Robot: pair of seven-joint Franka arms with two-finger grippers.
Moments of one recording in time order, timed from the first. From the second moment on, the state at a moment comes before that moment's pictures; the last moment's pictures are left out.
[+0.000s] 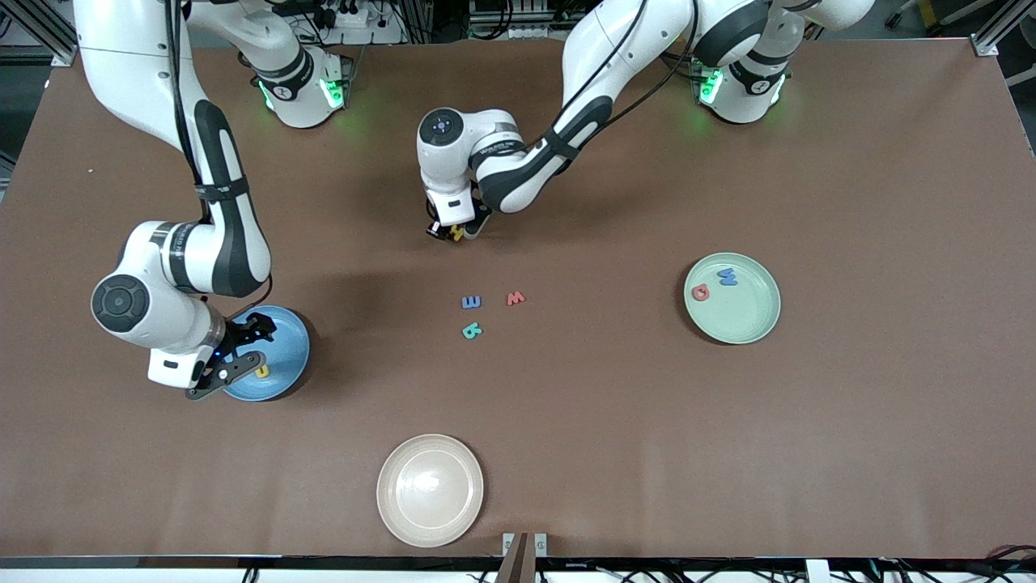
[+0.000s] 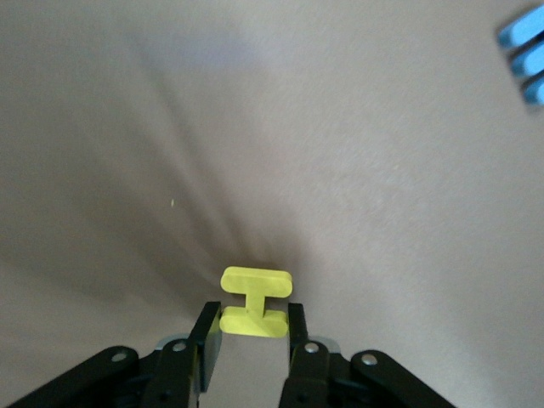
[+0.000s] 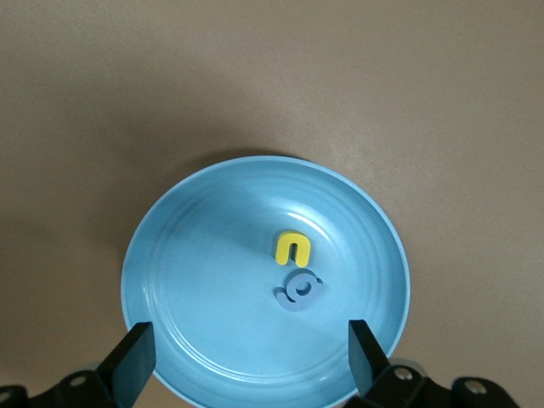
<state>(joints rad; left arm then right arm) -0.83 0.95 -0.35 -1.34 0.28 2.33 -2.28 0.43 0.55 -0.43 -1.78 0.20 2.22 -0.65</state>
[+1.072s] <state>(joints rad) -0.48 0.74 -0.46 -1.46 0.24 1.95 -1.80 0.51 0.55 -0.35 -1.78 0.24 2.21 -0.49</state>
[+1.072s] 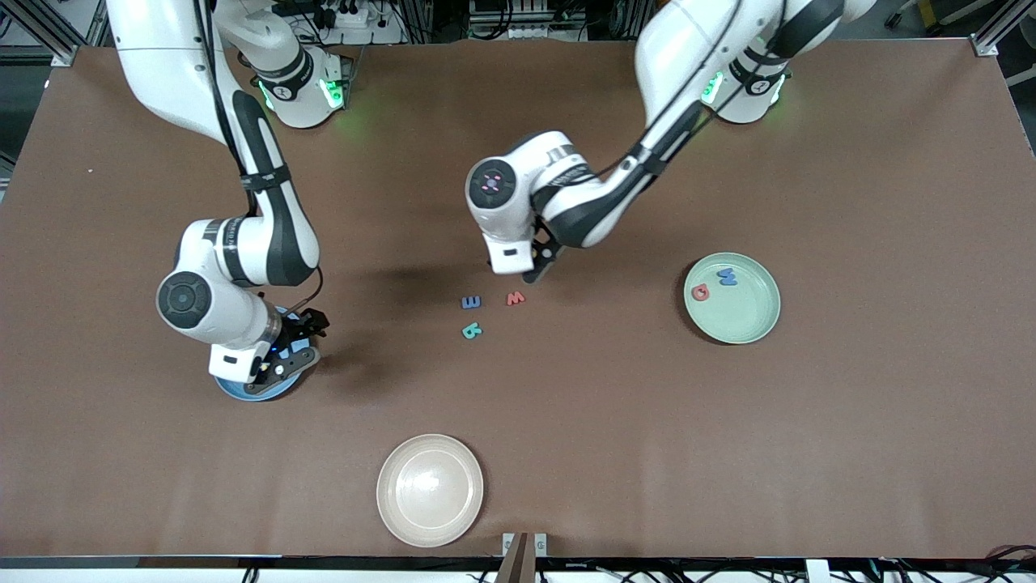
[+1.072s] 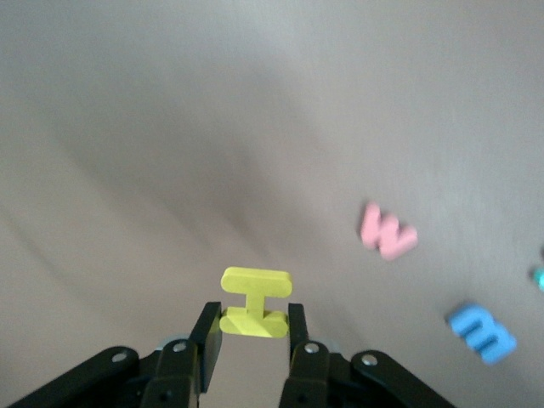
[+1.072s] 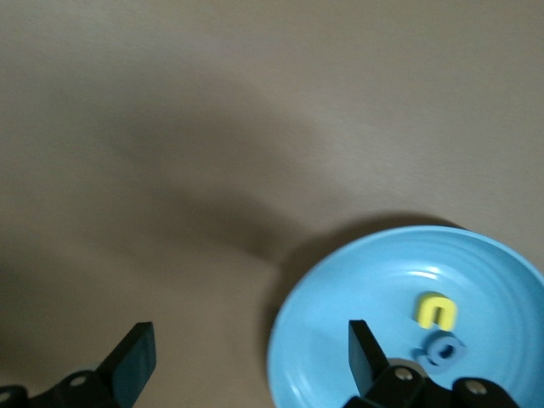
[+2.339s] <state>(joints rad) 0.51 0.36 -0.67 -2.19 0.24 2.22 -0.66 0.82 0.69 -0.20 -1.57 0.24 2.28 -0.78</state>
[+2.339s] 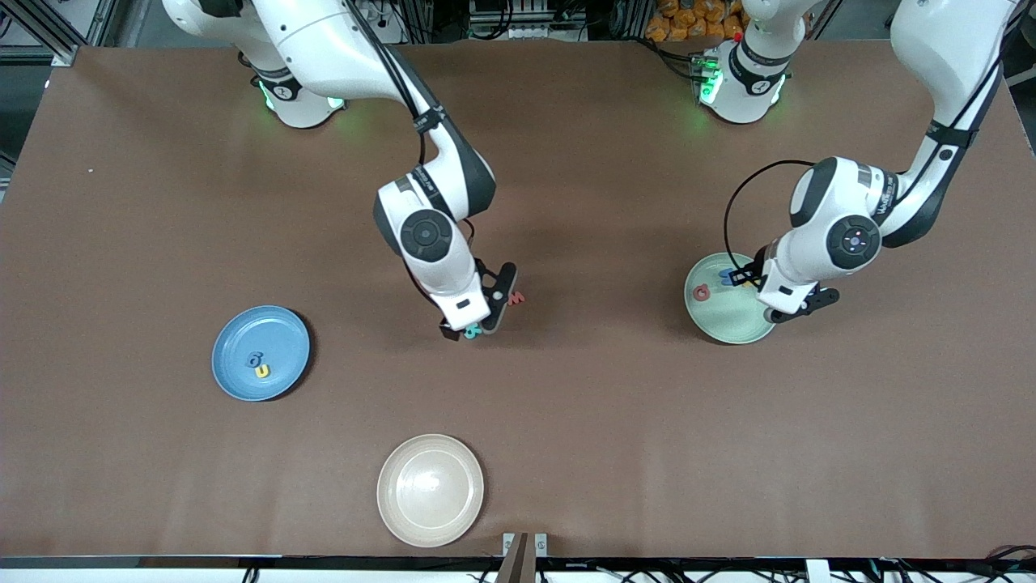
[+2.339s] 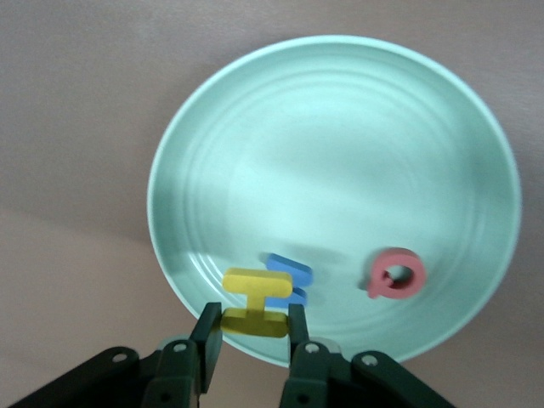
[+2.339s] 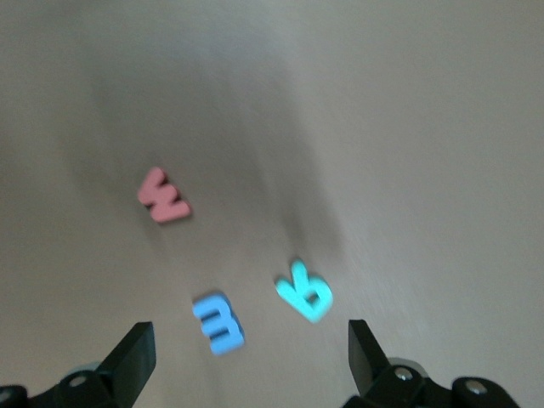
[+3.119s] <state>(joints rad) 0.51 0.37 -0.68 -2.19 0.30 2.23 -0.57 0.85 0.87 -0.11 -1.36 0.24 2.32 -1.03</state>
